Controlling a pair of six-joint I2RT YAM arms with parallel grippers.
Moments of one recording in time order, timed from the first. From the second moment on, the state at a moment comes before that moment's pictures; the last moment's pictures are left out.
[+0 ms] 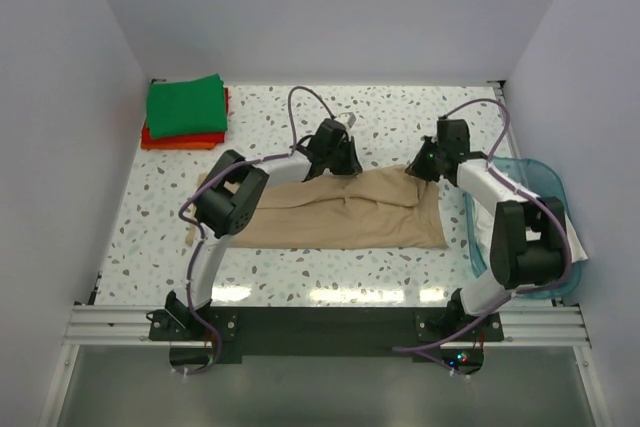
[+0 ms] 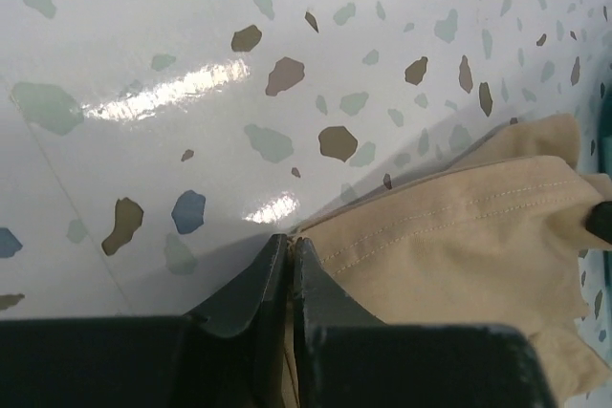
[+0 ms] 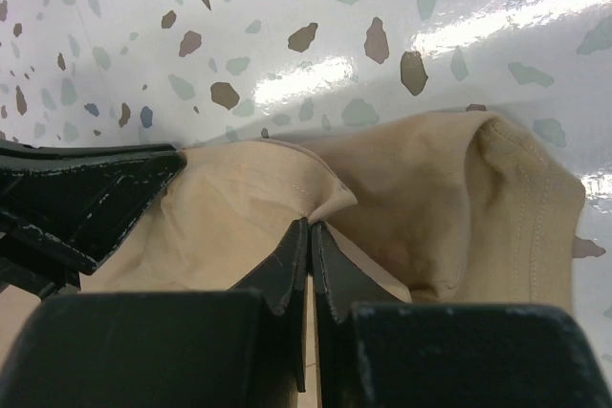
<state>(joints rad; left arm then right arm) -0.66 2.26 1.55 0.04 0.17 -0.59 0.10 1.59 0.99 -0.26 -0.12 0.56</state>
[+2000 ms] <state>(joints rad) -0.74 1.81 0.87 0.35 0.33 -0.70 0.10 1.03 0.48 -0.31 -0.28 0.57</state>
